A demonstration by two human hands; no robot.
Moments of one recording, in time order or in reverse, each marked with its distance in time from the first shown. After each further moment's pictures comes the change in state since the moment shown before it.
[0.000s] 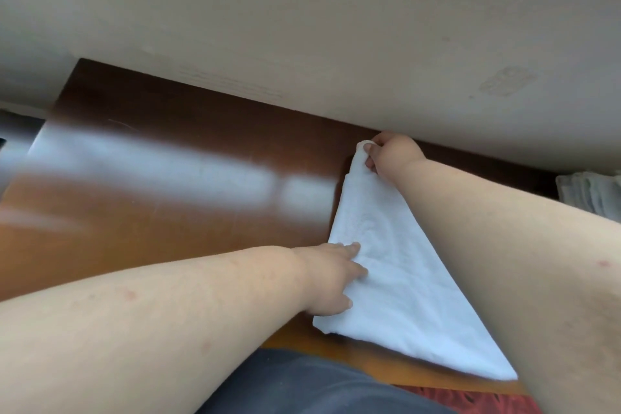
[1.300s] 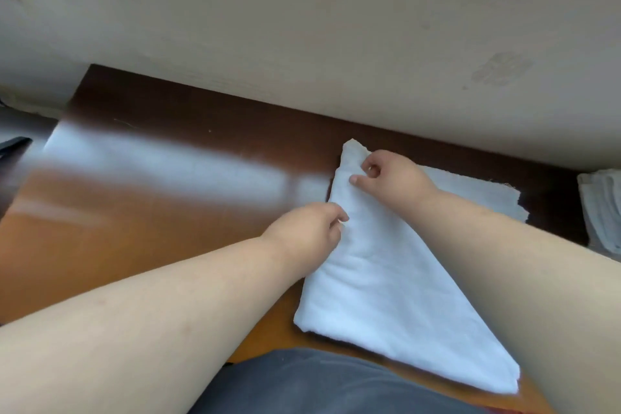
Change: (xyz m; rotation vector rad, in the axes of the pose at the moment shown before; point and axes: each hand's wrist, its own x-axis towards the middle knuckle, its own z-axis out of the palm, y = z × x) left_hand 0.021 0.004 -0.016 -0.442 0.596 -0.302; right_hand -0.015 0.064 0.009 -0.070 0.041 -0.330
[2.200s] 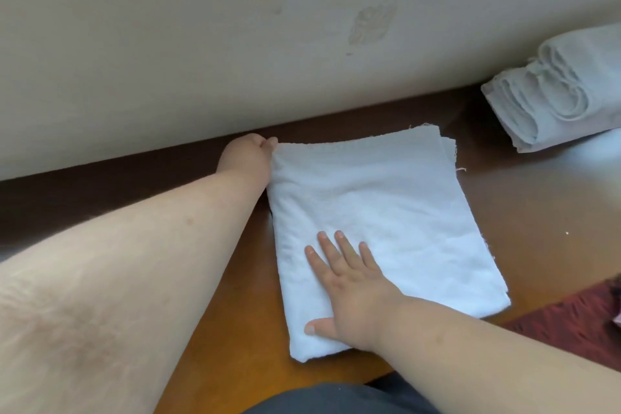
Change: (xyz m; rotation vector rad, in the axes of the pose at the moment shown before) left_hand 0.165 0.013 -0.039 0.109 0.164 -0.061; right_hand -0.151 0.008 0.093 -0.333 -0.354 -0.019
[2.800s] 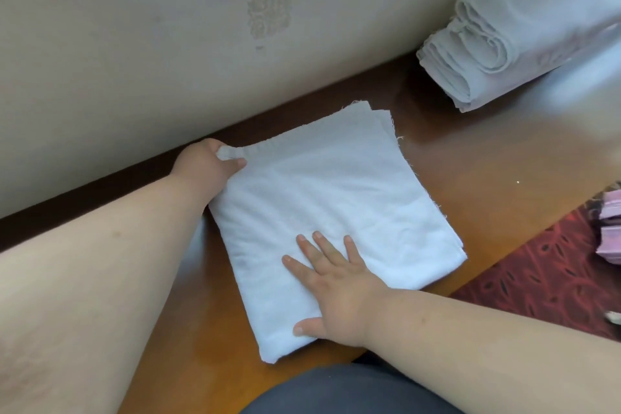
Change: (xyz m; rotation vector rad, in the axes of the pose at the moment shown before) left_hand 0.010 0.015 0.019 0.079 -0.066 0.091; right_hand -0.024 0.030 0.029 0.092 0.076 0.007
